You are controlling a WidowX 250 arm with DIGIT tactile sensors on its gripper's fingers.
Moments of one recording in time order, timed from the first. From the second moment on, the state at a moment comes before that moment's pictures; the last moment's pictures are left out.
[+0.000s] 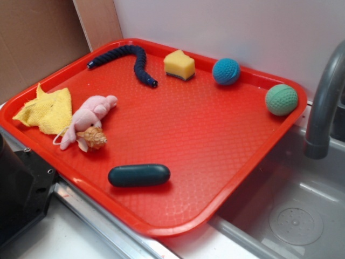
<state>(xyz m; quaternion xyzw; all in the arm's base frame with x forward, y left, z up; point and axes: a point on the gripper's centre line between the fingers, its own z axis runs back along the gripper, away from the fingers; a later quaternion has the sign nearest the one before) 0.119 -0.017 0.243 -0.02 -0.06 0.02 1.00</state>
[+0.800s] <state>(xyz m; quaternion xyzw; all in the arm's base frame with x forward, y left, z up) 0.177 -0.005 0.154 0.07 -0.03 0.03 1.00</state>
